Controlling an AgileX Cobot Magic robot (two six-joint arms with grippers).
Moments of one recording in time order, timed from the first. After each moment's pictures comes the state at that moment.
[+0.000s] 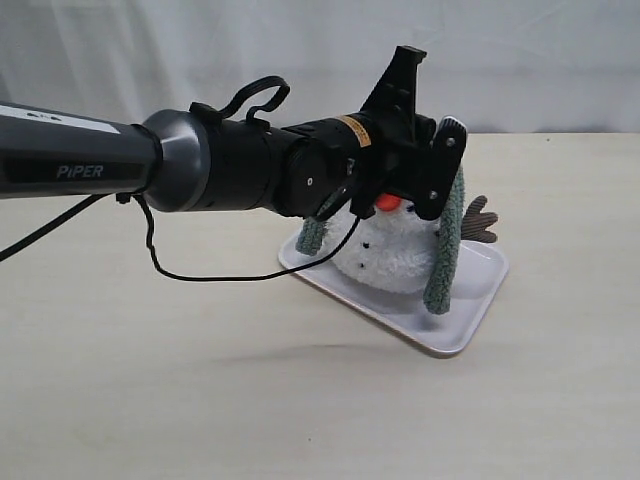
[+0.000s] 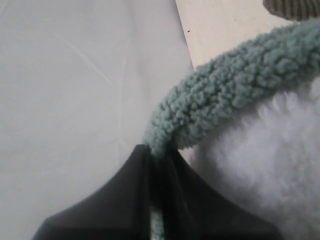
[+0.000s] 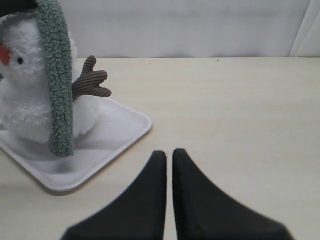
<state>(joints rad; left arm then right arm) -0.77 2.09 -1.46 -0.21 -0.24 1.73 -0.01 0.00 0.00 -0.01 0.35 -0.01</state>
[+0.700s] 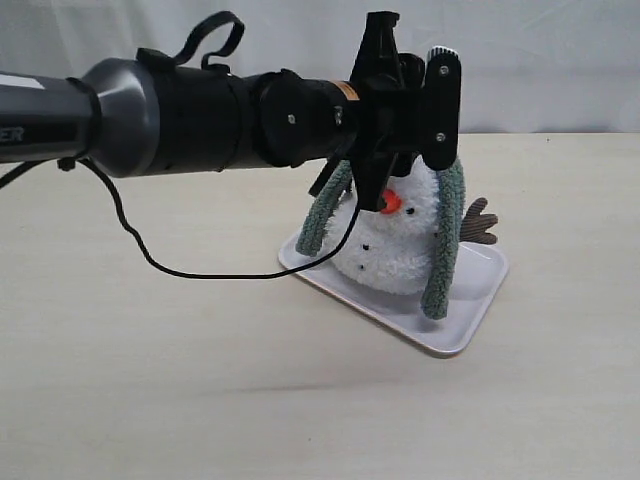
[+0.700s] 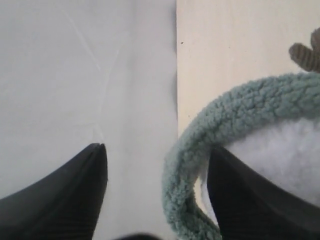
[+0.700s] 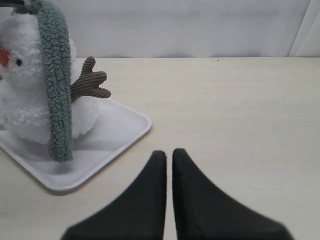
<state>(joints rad) -0.77 1.97 -1.46 -0.49 -0.04 1.70 -0.01 0.00 0.00 -0.01 0.35 -0.01</state>
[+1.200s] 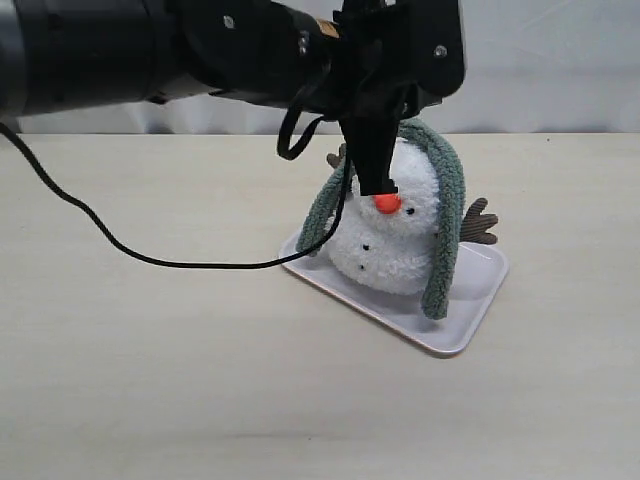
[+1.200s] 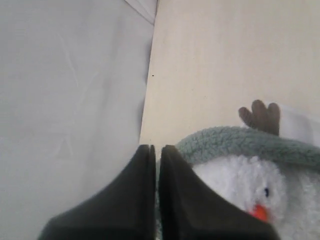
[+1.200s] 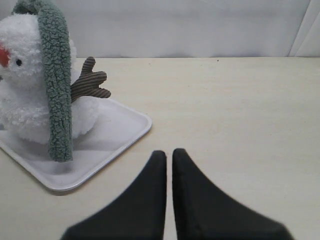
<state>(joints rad) -0.77 1.78 -1.46 -0.49 0.26 1.46 -0.01 0.00 0.00 -0.01 0.35 -0.01</state>
